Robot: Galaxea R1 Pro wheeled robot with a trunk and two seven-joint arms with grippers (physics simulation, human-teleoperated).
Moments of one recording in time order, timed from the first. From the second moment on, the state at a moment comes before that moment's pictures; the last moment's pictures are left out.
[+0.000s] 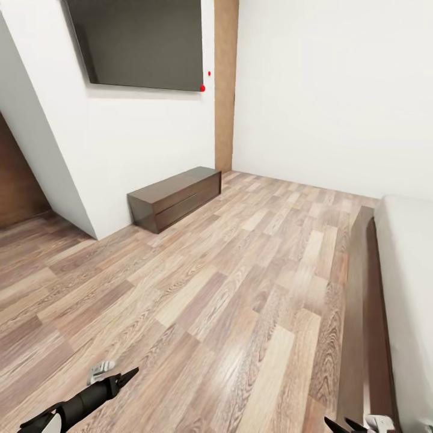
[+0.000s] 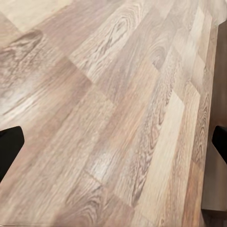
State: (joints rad) left arm -0.41 0.28 0.10 -0.37 0.42 0.07 -0.85; right arm -0.28 -0.39 0.06 -0.23 -0.58 -0.20 0.95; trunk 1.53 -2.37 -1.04
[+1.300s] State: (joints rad) left arm -0.41 0.21 0.10 -0.36 0.37 0.00 -0.66; right arm -0.28 -0.39 0.06 -0.23 -0.58 -0.20 0.95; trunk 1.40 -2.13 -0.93
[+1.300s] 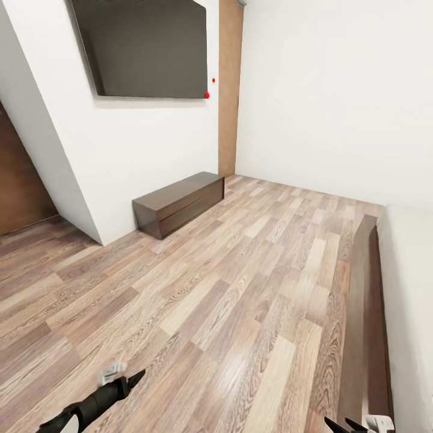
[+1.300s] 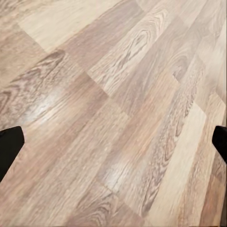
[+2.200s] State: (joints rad) left arm -0.41 0.08 0.10 -0.04 0.20 -0.37 -0.36; right arm -0.28 -0.39 0.06 -0.23 -0.58 -0.21 0.95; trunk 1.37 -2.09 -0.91
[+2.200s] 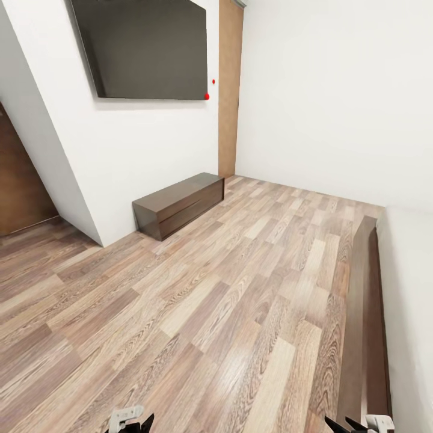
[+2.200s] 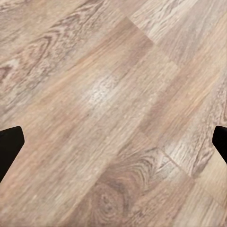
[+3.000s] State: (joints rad) left arm -0.41 0.08 0.10 -0.04 0.20 -0.37 -0.36; right arm -0.28 -0.39 0.06 -0.23 -0.58 -0.21 0.95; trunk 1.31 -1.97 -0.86
